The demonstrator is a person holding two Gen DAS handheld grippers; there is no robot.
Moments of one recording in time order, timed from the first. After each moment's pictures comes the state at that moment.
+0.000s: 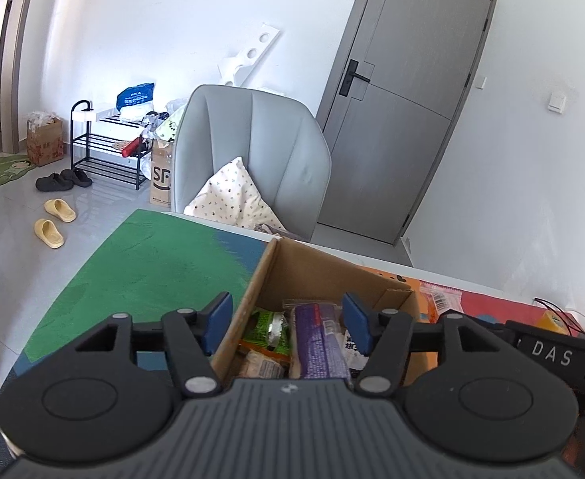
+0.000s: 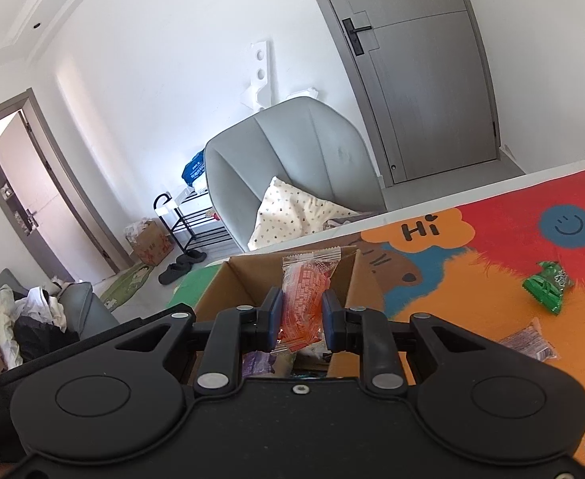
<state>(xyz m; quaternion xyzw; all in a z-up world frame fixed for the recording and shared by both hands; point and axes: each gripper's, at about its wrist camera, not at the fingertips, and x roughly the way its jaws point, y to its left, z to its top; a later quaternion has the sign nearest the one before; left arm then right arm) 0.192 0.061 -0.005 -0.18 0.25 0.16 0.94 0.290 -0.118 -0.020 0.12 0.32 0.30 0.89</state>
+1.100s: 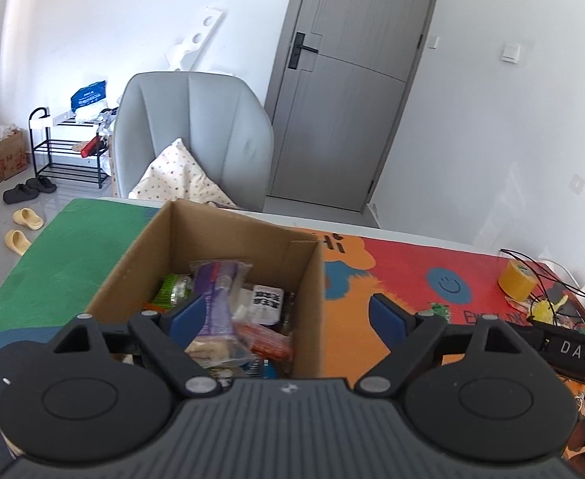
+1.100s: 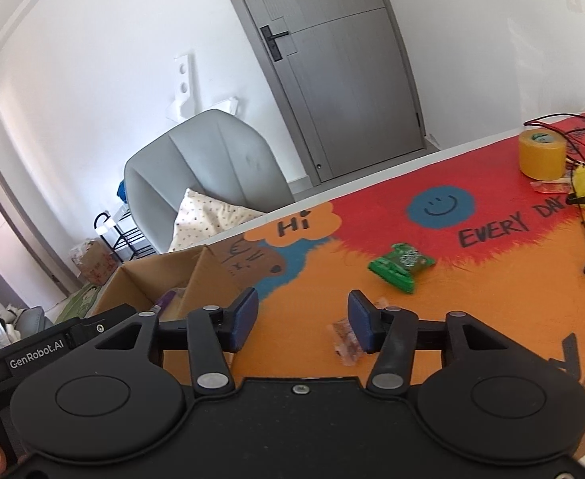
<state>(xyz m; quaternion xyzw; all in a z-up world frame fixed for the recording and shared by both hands) 0.212 -0.022 -0.010 -0.14 0.28 0.10 0.95 0.290 -0.234 -0.037 0.14 0.33 0.20 0.91</state>
